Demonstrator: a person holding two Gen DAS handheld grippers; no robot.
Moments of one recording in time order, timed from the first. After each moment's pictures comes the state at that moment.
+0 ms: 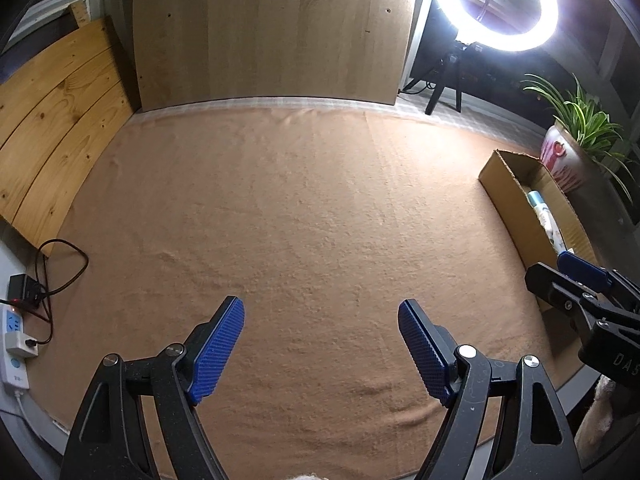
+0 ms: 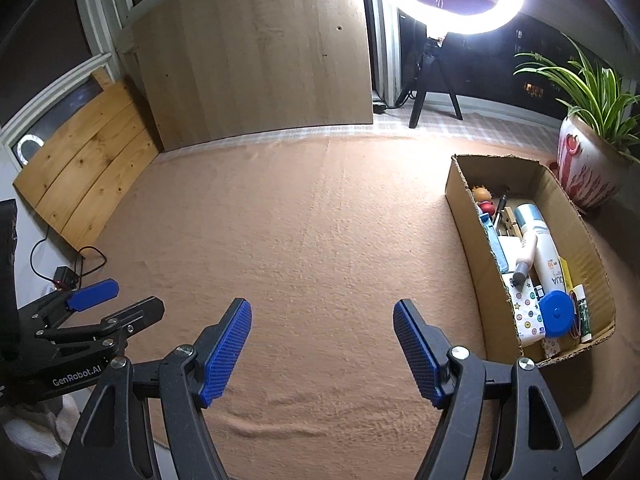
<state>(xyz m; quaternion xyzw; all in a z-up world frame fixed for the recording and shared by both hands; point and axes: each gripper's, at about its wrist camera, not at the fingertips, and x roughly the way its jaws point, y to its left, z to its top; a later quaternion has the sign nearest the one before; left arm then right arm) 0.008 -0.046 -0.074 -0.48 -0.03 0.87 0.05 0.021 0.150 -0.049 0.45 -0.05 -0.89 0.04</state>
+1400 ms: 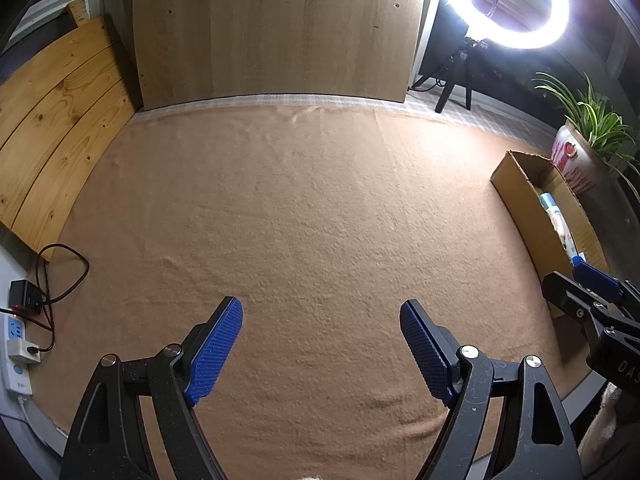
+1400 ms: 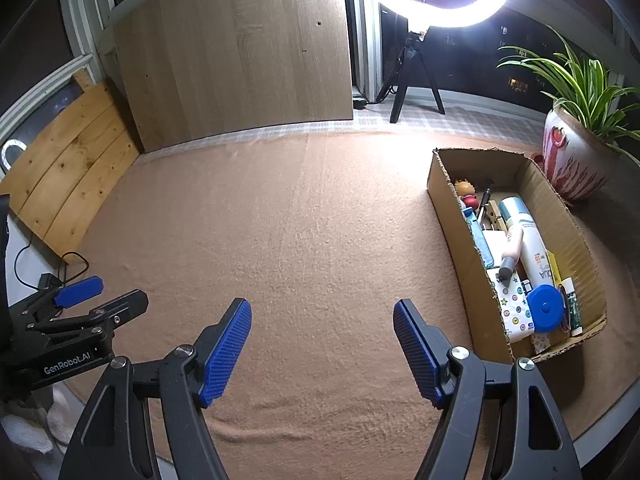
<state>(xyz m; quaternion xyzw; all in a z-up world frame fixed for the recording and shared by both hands) -0.011 -0.050 -0.080 -0.49 -0.03 0.87 0.04 0.017 0.153 -0.055 0.45 -0.05 -0.89 0.01</state>
